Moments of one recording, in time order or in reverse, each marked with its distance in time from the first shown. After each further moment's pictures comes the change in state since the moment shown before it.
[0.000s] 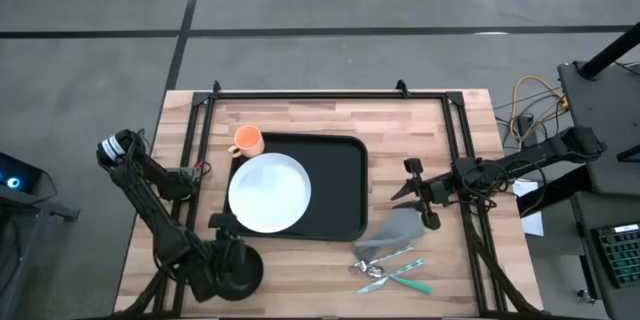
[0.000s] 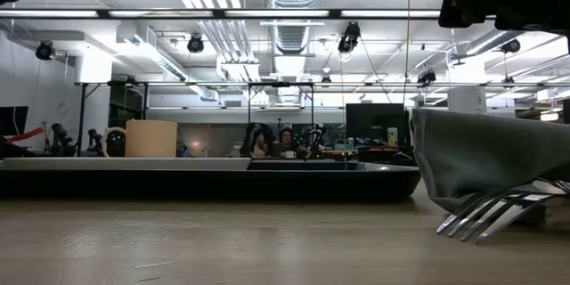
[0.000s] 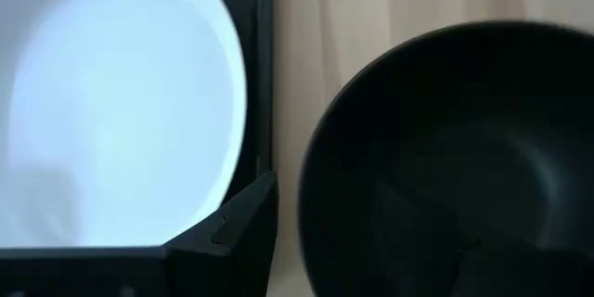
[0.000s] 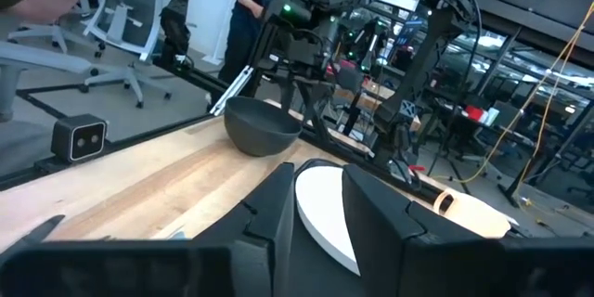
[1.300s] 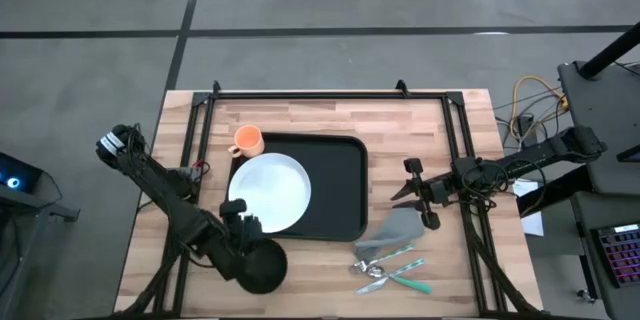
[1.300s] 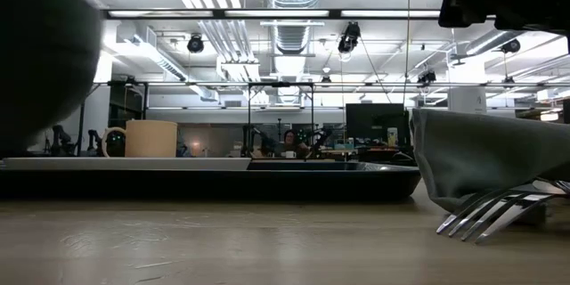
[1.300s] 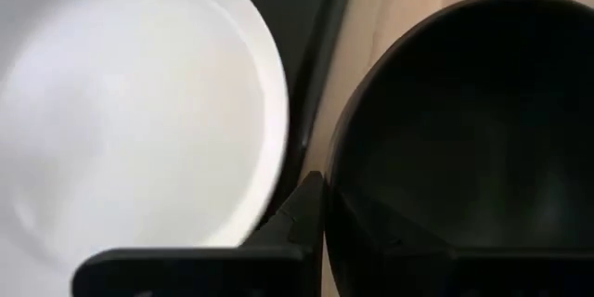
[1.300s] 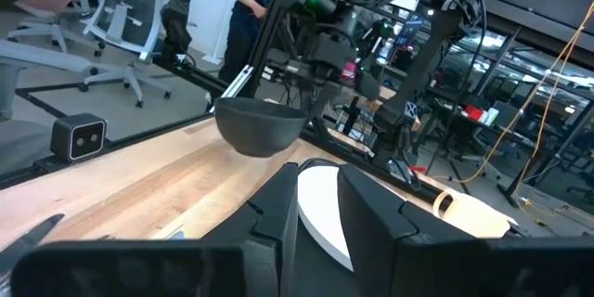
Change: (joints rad) left arm 0.211 -0.050 0.032 0.059 0.050 -0.067; right arm 0.000 0.001 0.002 -0.002 0.001 -0.002
